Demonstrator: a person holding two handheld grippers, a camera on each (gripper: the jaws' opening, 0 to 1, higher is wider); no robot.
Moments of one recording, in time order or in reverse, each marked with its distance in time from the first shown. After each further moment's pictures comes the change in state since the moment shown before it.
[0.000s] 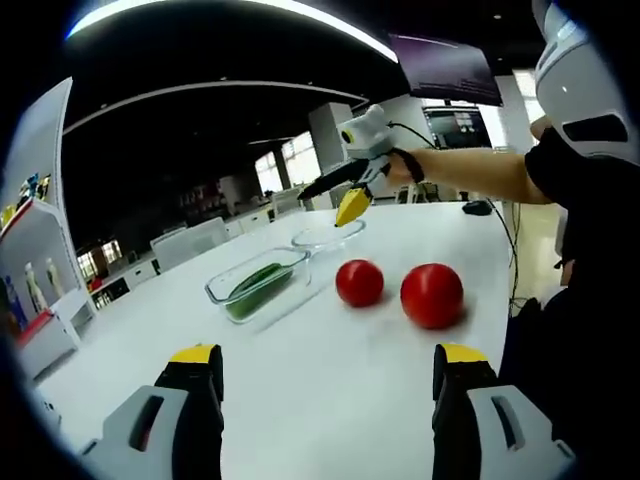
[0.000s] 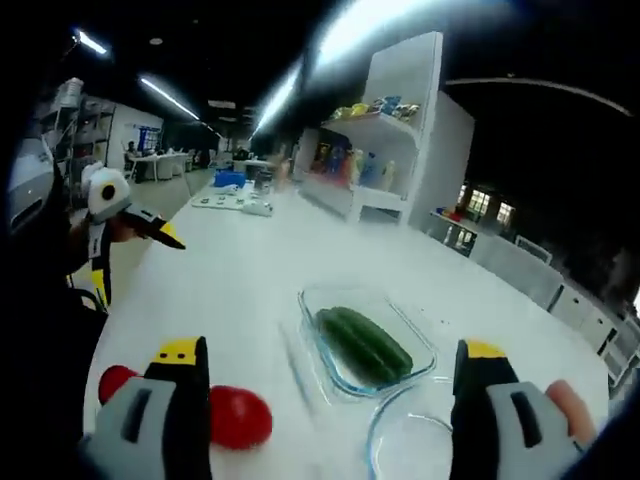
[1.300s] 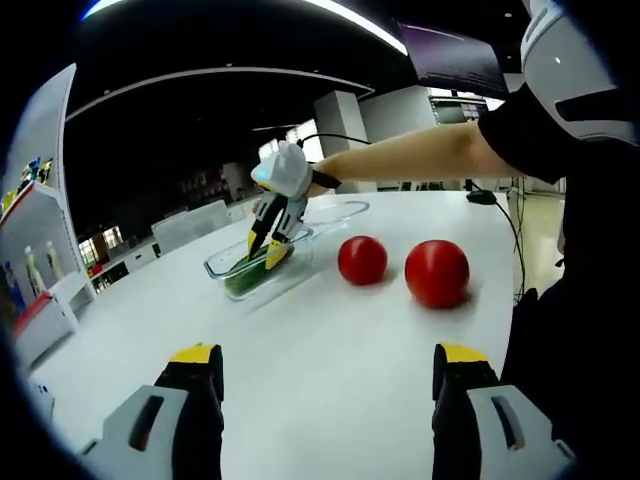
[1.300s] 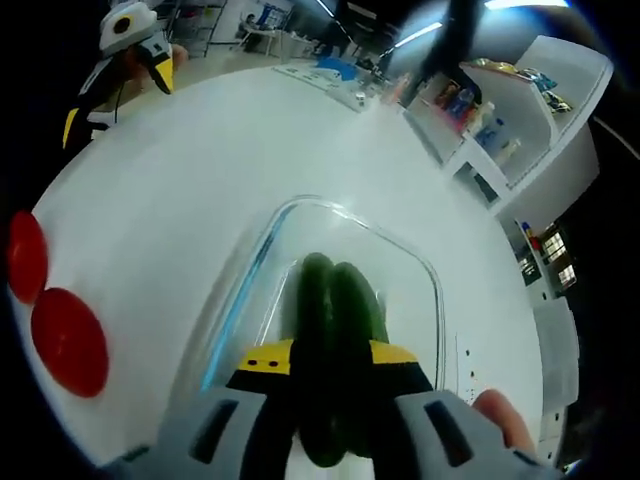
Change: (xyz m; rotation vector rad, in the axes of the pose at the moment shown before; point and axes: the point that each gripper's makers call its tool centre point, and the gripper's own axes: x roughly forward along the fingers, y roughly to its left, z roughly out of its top) left arm -0.002 0.001 -0.027 -0.033 0.059 0.012; right arm 0.168 -0.013 -0.055 -0.492 0.318 0.329
